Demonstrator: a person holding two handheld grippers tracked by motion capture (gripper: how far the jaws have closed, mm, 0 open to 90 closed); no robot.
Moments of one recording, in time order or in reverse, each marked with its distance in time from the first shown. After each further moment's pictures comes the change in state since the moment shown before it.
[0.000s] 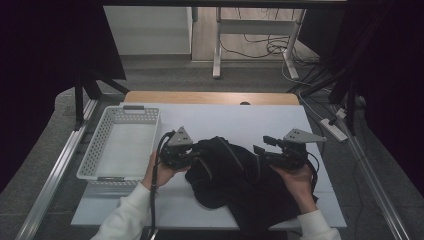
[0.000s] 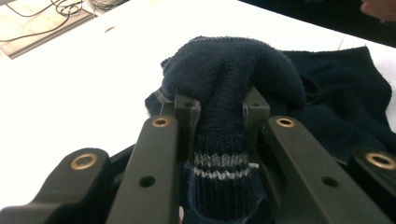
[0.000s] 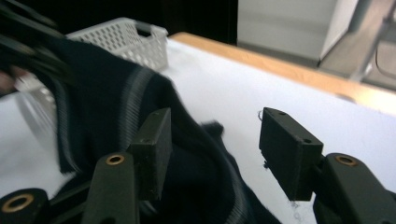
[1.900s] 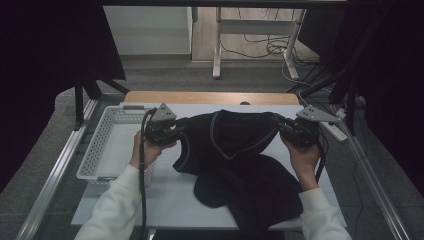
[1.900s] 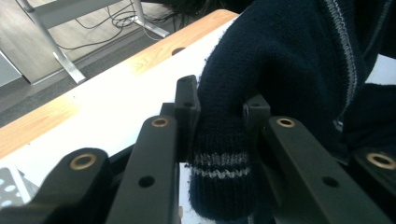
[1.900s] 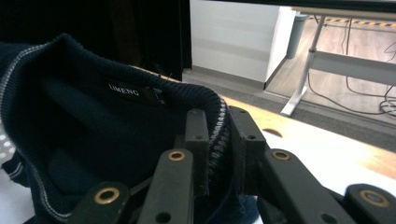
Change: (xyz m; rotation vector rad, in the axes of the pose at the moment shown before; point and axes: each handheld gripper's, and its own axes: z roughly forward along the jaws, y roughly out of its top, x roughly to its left) left arm 0.051 0.032 -0.021 -0.040 0.169 -0.034; right arm -0.028 0.052 -0.011 -0.111 -0.183 -0.025
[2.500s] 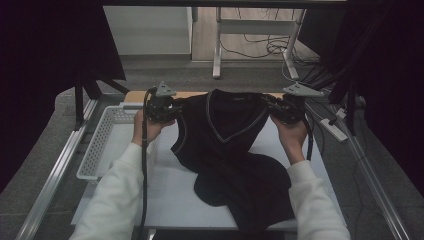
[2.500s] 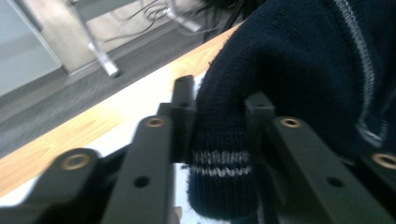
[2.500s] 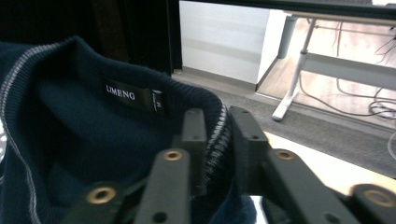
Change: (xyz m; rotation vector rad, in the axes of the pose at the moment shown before) left arm 0.047 0.027 0.031 0.081 0.130 -0.050; right arm -0.017 0.032 0.062 0.021 -0.020 0.012
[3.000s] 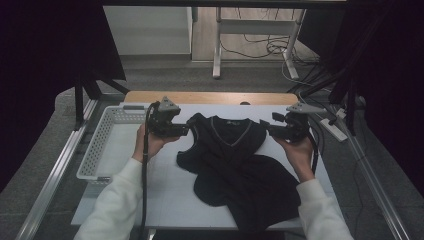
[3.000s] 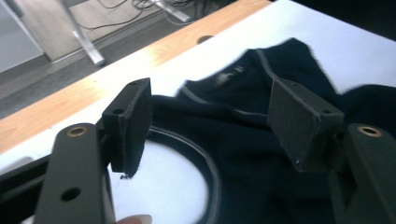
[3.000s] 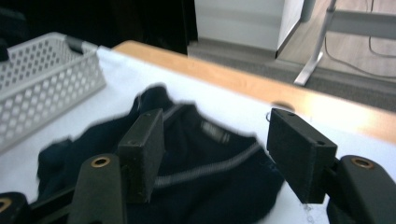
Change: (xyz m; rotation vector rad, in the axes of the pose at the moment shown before) left arm -0.036 -0.029 -0.016 -0.019 -0.072 0.010; right arm -0.002 -0.051 -0.026 0.117 0.060 0.052
